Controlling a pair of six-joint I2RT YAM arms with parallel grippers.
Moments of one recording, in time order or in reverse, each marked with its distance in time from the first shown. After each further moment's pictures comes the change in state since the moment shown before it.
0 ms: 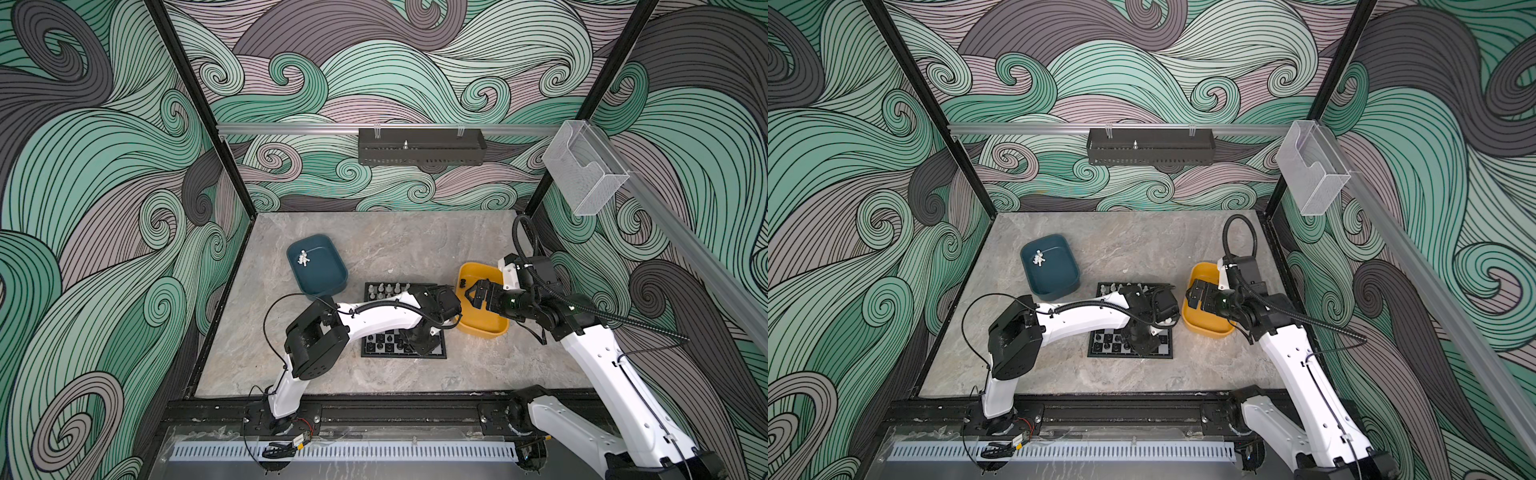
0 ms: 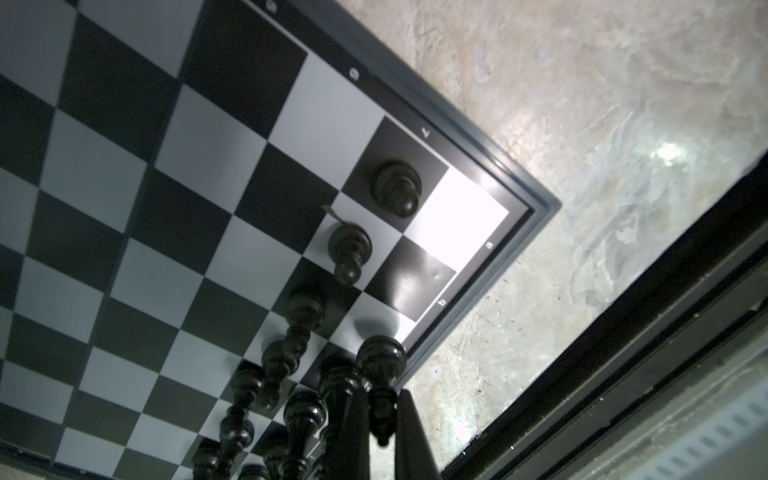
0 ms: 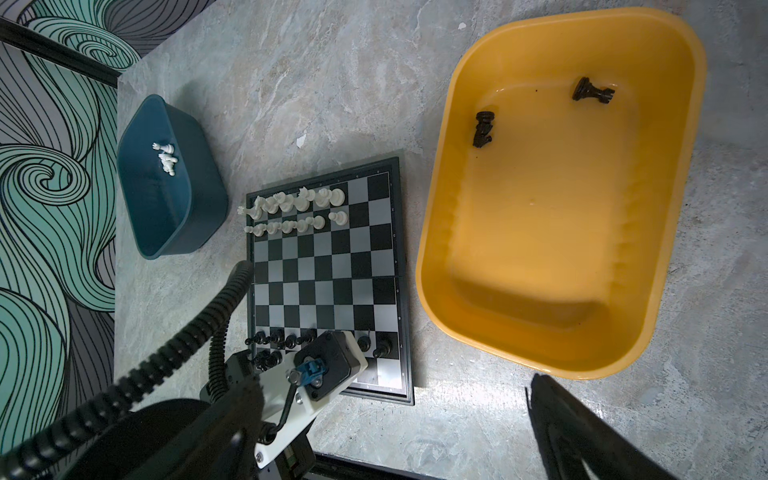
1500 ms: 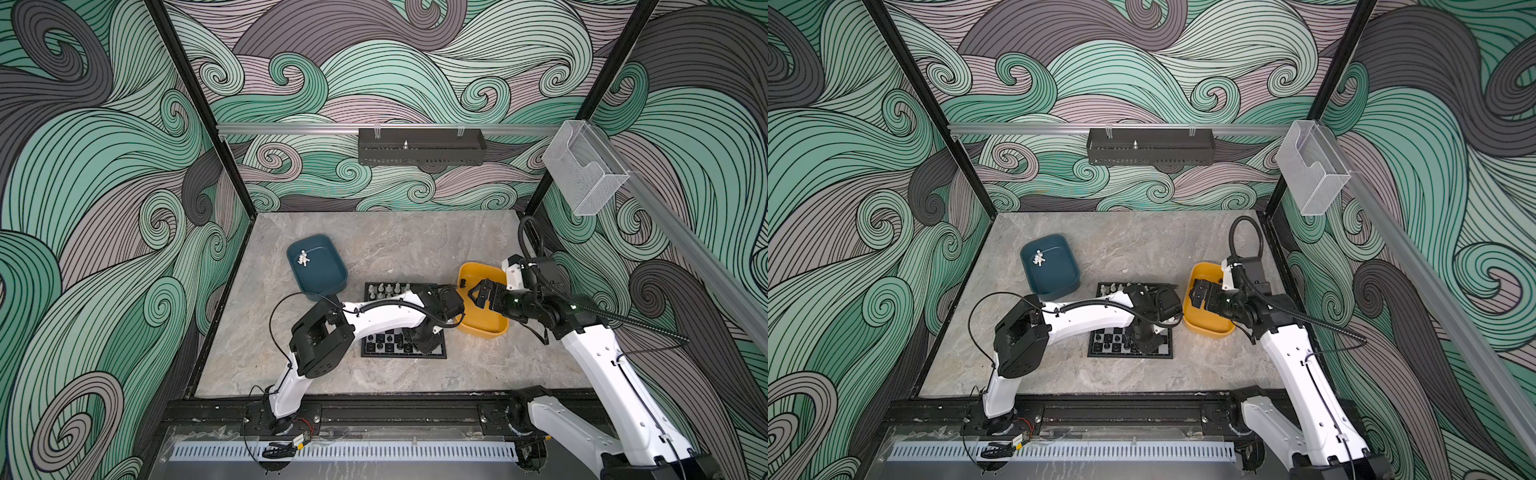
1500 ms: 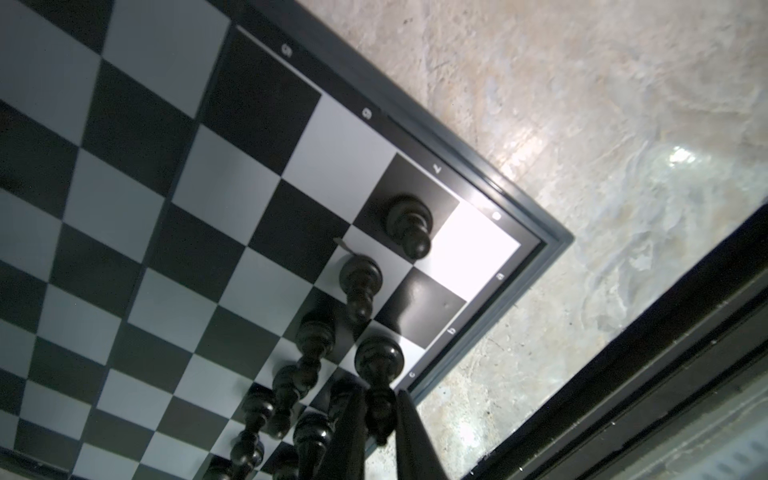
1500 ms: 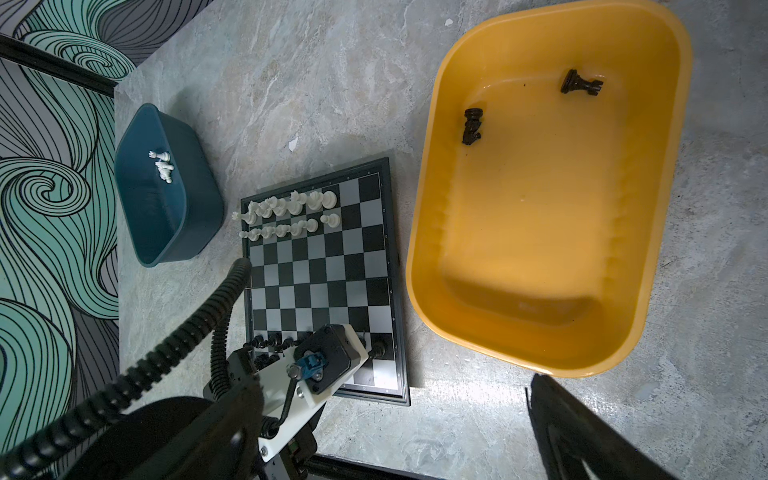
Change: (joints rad) left arm 0.000 0.032 0.037 -0.006 -0.019 0.002; right arm -0.063 0.000 -0.013 -0.002 -0.039 -0.017
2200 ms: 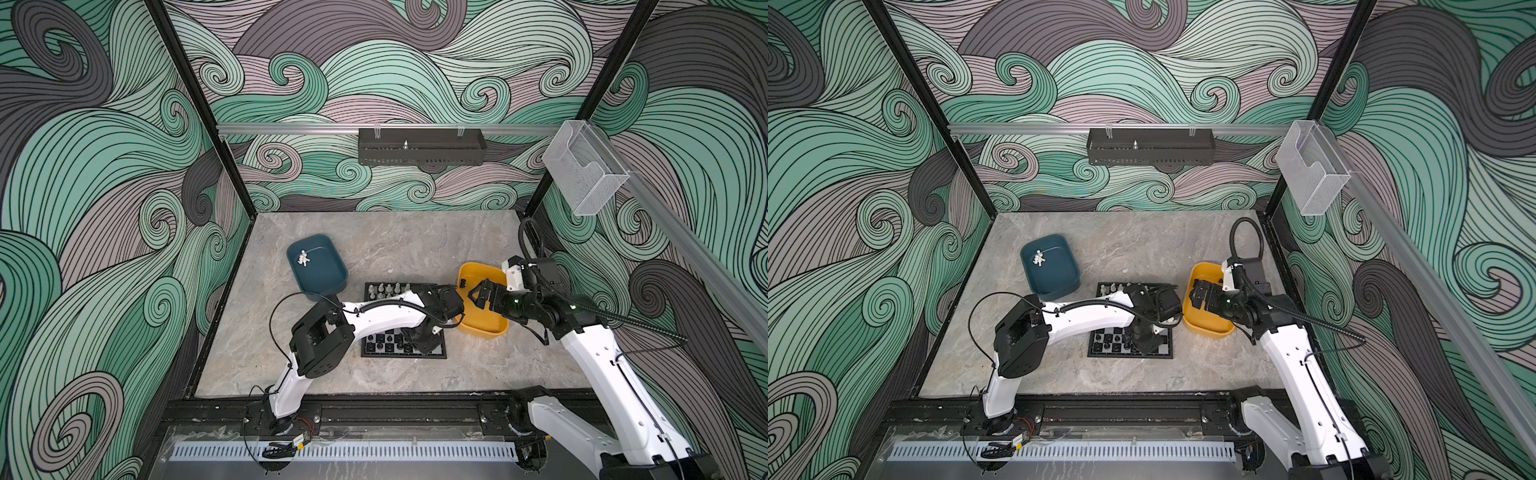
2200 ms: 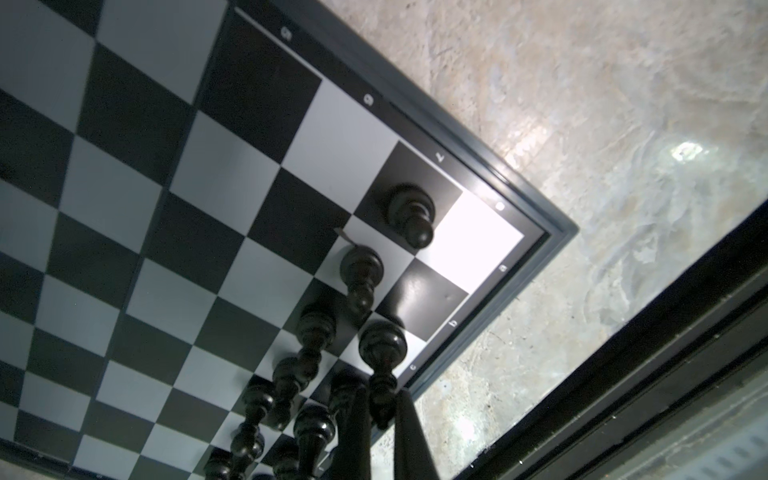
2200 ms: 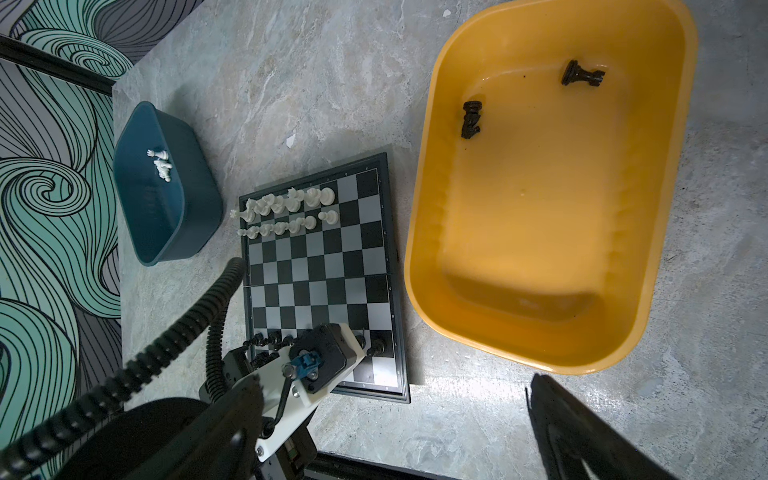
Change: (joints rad) left arm 0.000 0.001 0.002 -0.018 0.000 -0.002; right arm -0.011 0.000 -0.011 -0.001 -0.016 0.000
